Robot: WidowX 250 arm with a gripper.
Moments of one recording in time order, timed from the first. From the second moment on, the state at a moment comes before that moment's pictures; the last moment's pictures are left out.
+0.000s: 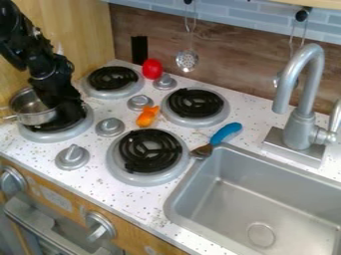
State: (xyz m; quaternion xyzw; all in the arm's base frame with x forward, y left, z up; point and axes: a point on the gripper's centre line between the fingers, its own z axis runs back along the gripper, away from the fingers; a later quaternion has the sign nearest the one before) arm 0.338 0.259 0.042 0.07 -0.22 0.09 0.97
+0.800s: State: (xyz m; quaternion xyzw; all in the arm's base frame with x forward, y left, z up) arm 0.324 0.225 0.064 0.09 -0.23 0.07 0.97
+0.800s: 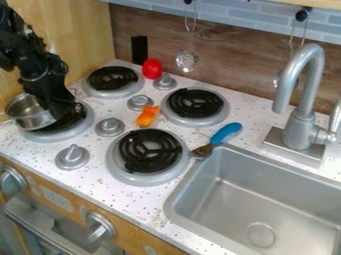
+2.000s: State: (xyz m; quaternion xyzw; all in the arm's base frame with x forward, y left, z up) arm 0.361 -0.024 0.056 0.01 -0.26 -0.27 0.93
